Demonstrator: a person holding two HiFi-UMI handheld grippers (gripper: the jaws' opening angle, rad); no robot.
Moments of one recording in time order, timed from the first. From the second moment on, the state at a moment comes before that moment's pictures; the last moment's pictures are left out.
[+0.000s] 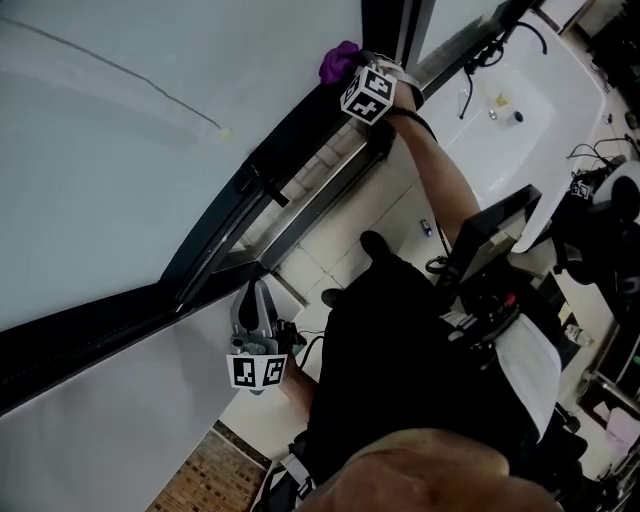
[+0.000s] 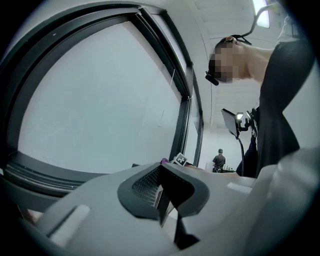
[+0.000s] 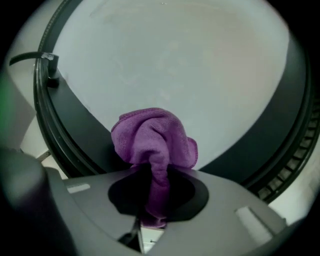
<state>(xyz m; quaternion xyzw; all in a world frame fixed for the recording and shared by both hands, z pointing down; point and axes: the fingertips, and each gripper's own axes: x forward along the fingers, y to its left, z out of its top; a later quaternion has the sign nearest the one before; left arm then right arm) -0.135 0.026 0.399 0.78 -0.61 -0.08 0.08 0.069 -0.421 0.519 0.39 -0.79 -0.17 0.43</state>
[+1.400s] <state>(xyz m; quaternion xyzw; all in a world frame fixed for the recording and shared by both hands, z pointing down) -0.142 0.031 0.401 0.78 -0.61 -0.09 0.09 -0.069 -0.251 0.453 0.19 -0.97 0.02 0.15</state>
